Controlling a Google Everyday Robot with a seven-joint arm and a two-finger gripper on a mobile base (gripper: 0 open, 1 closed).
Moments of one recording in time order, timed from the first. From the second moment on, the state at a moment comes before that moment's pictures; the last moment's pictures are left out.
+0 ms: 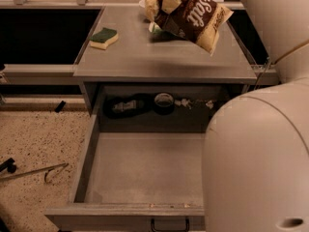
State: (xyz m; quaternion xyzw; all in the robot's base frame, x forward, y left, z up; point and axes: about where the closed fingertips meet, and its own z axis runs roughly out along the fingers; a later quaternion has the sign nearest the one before) arm 0.763 -0.054 1.011 -0.54 0.77 -0.05 0.34
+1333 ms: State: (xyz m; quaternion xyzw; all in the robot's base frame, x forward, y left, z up) arm 0.802 -0.025 0.886 -0.55 0.76 0.09 0.34
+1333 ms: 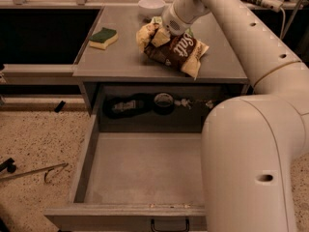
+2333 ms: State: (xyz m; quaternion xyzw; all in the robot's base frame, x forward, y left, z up) arm 0.802 -0.025 0.886 -0.55 0.76 0.09 0.34
